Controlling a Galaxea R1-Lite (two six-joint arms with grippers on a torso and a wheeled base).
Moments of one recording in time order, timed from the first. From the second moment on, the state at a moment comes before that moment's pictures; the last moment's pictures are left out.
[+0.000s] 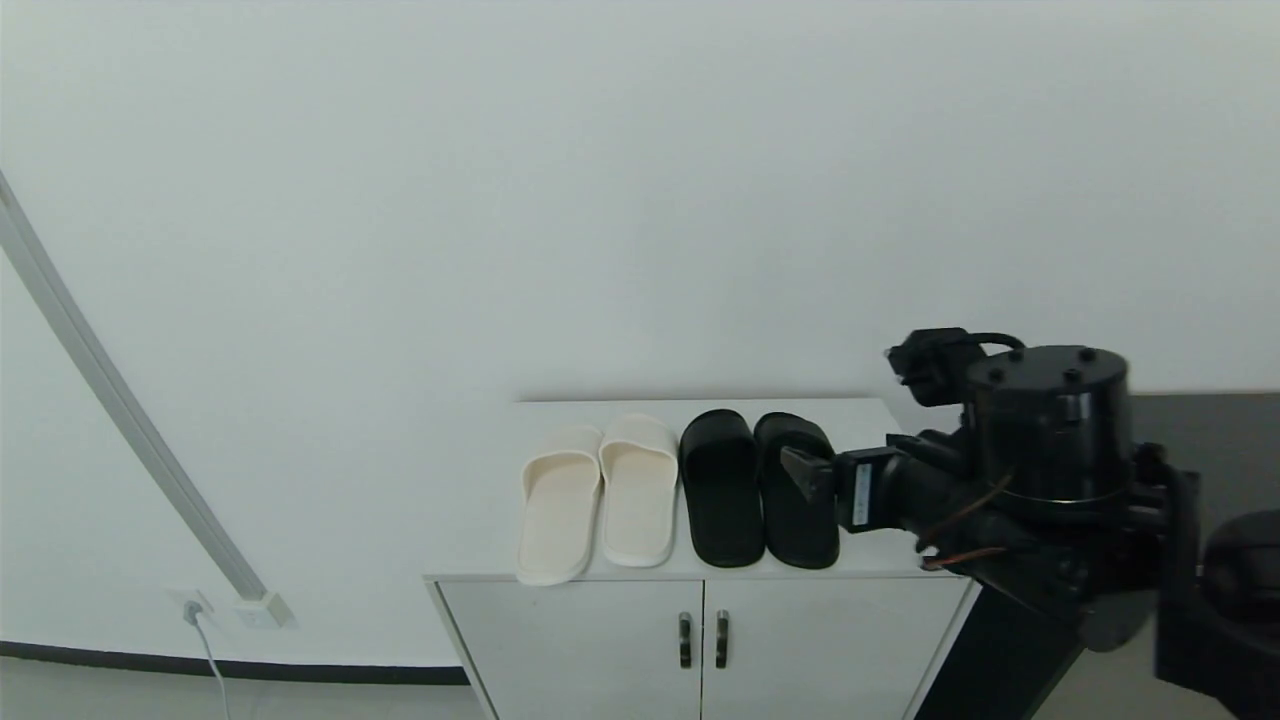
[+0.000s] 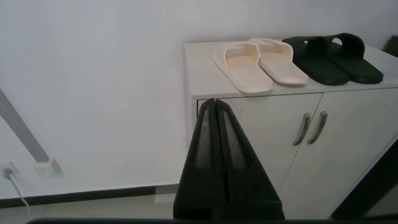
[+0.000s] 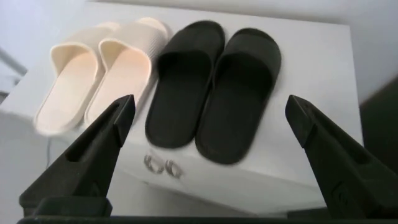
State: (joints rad) left arm 0.00 0.00 0.00 0.00 -0.05 0.00; right arm 0.78 1.67 -0.82 -0.55 -0.46 0.26
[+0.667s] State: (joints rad) left arm 0.00 0.00 0.00 0.00 -0.06 0.00; right arm 0.77 2.09 -1.07 -0.64 -0.61 0.35
